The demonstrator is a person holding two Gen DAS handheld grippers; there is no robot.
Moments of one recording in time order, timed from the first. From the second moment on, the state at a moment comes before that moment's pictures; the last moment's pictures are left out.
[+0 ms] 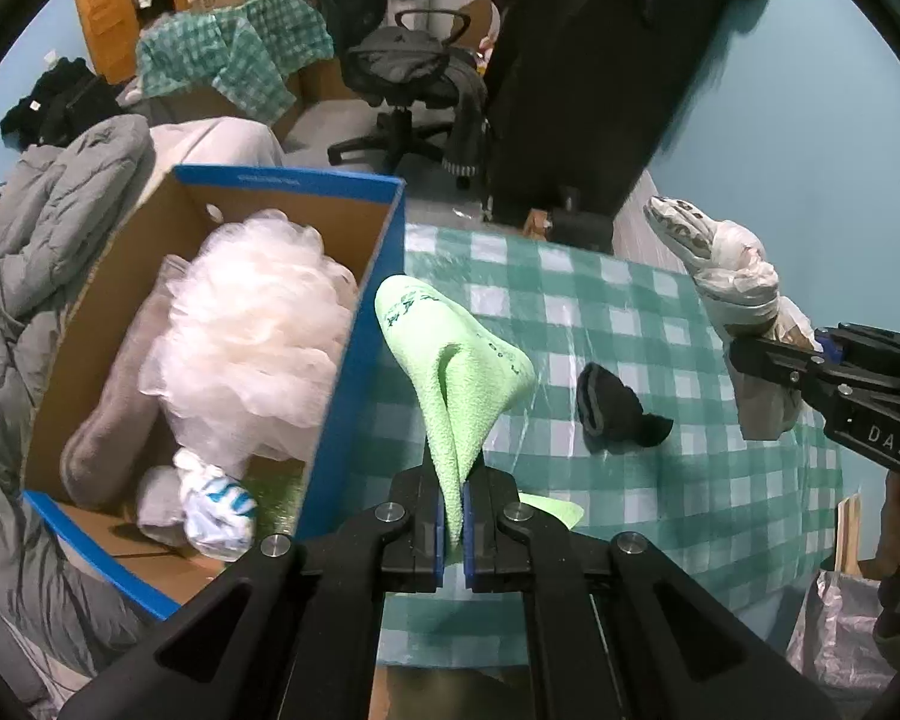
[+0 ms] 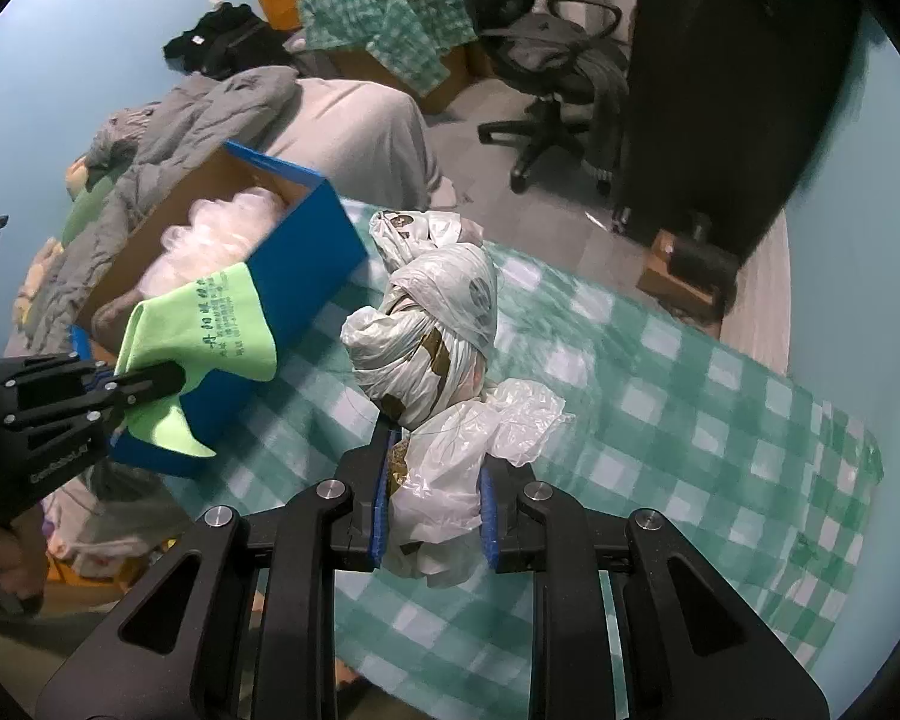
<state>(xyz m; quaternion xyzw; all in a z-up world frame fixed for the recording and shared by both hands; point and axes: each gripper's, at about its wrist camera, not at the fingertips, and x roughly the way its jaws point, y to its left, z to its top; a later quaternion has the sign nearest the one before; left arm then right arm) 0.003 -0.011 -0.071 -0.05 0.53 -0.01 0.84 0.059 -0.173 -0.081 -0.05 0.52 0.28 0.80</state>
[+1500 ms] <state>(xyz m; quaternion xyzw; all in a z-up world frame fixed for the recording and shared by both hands) -0.016 0.151 -0.084 -0.10 0.54 0.10 0.83 0.045 0.036 -0.073 -0.08 0.51 0.41 0.75</state>
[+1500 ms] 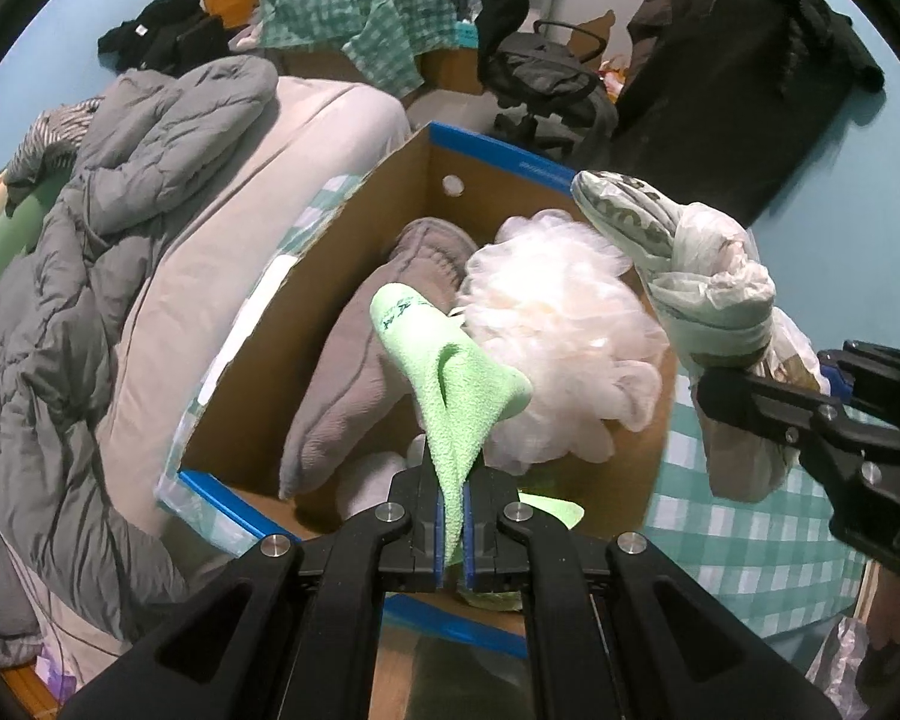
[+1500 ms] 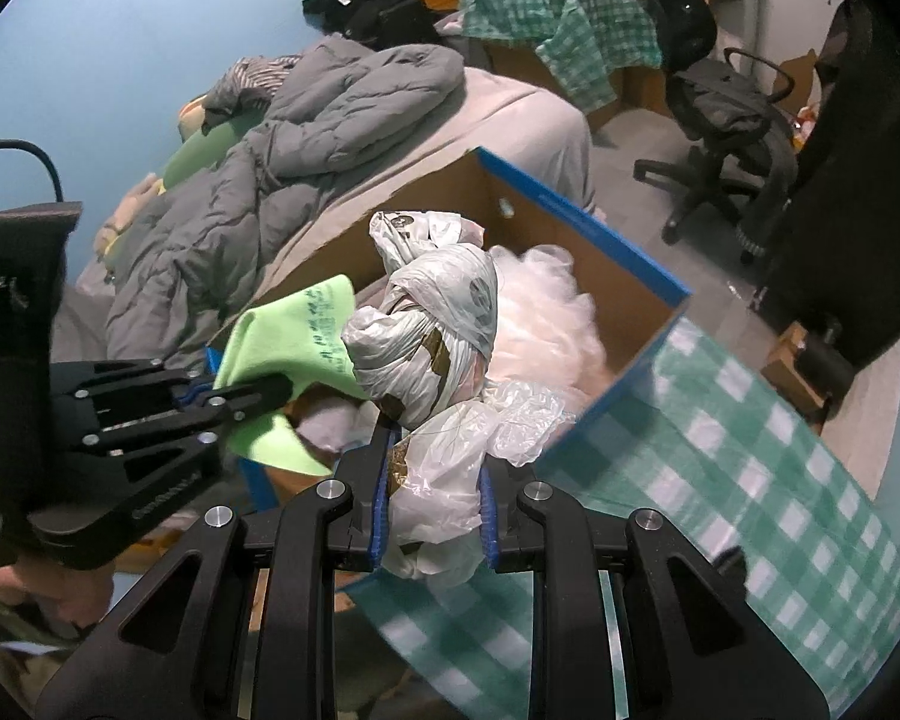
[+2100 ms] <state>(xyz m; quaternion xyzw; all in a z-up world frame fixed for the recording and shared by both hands) -0.013 0.169 -0.114 -0.11 0.57 0.10 0.81 0.037 0.069 -0.102 -0.08 0.56 0.41 0.71</state>
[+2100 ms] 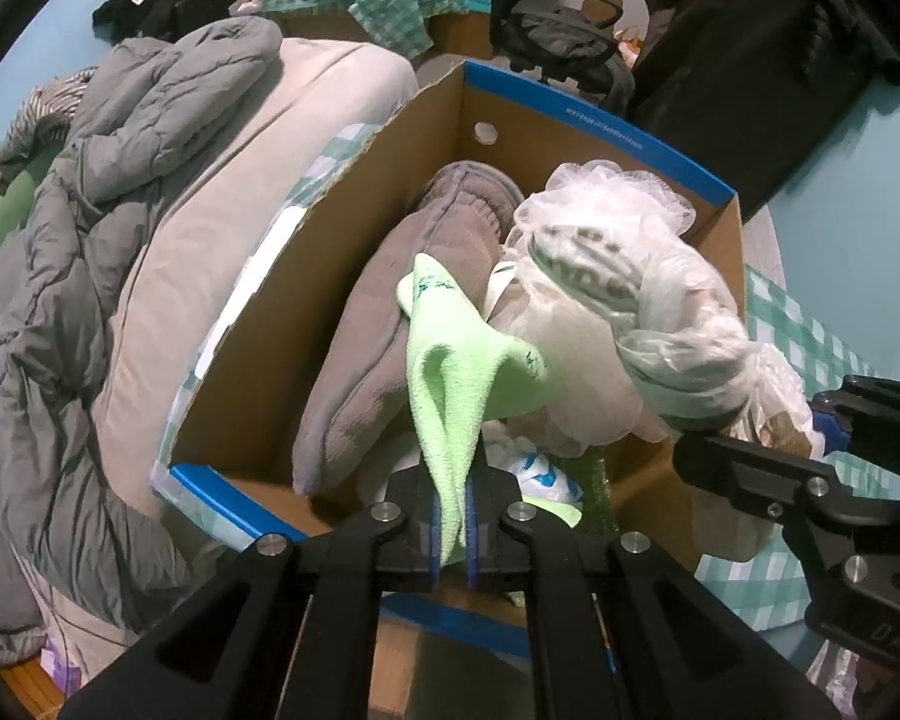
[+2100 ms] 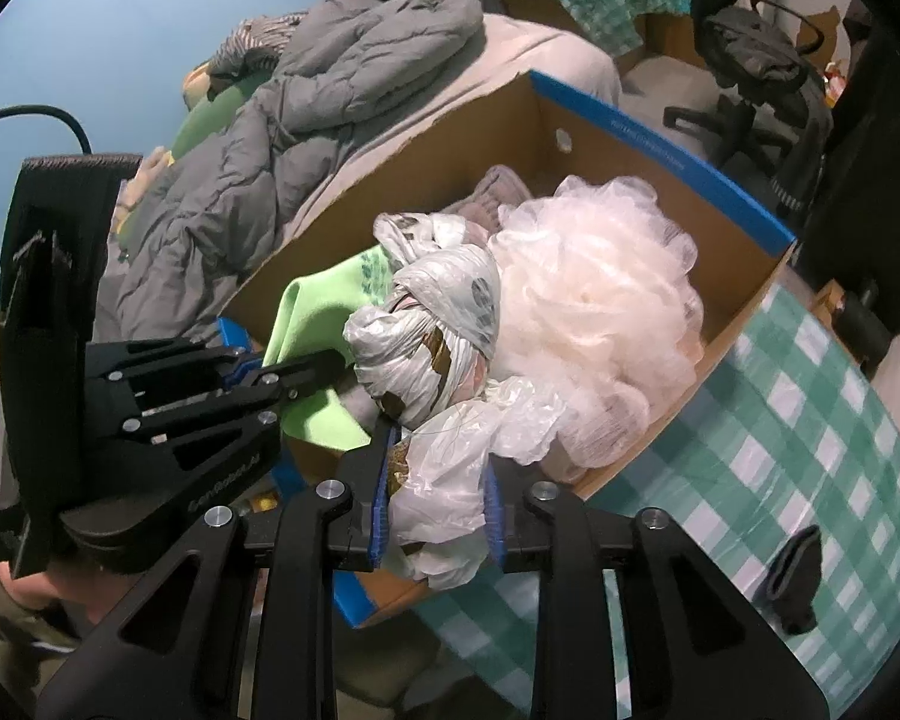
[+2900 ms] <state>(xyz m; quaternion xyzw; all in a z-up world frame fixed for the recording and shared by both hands) -0.043 0.146 -0.091 -0.11 0.56 0.11 0.81 0.030 0.021 -0.093 -0.07 0.56 0.38 0.73</state>
